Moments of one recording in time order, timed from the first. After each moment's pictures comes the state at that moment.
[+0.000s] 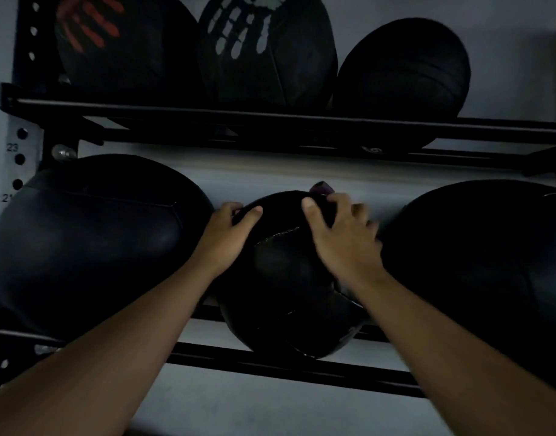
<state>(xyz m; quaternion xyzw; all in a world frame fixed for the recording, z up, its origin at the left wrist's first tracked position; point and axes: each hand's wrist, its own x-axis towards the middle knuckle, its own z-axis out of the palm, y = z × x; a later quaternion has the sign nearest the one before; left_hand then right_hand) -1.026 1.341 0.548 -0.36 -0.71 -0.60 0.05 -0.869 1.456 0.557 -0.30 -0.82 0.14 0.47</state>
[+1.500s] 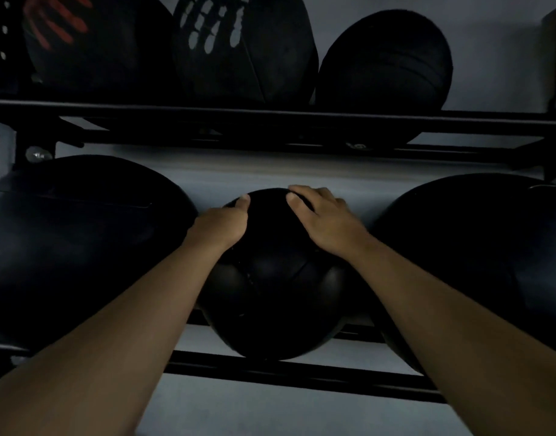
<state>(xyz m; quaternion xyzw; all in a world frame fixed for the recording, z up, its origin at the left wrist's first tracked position) -1.012 1.359 0.564 -0.31 -0.78 -0.55 0.00 -0.874 1.501 0.586 -0.19 -0.89 0.10 0.39</state>
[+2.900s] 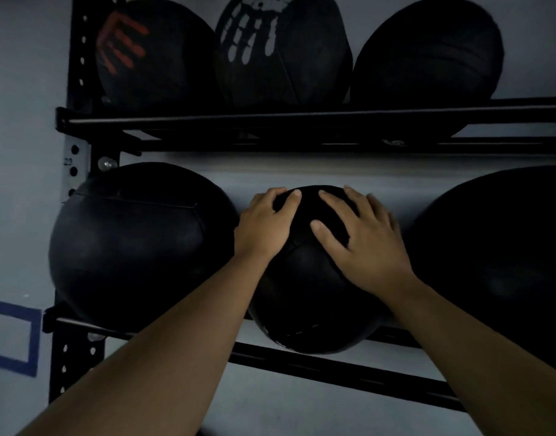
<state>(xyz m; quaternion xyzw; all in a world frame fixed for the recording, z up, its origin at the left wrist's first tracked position) -1.005 1.374 0.559 -0.39 -0.72 -0.54 0.20 -0.864 1.492 0.544 -0.16 -0.88 -0.04 0.45</state>
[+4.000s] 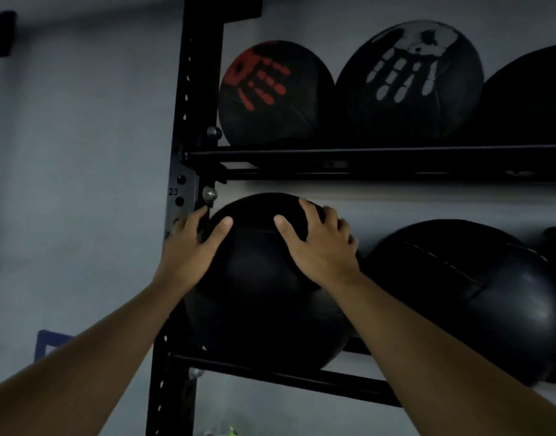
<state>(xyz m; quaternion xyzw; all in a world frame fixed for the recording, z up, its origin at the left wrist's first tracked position) -1.224 1.102 0.546 -0.32 -0.73 -0.56 0.22 -1.075 1.264 0.572 -0.19 -0.88 0.11 0.42</state>
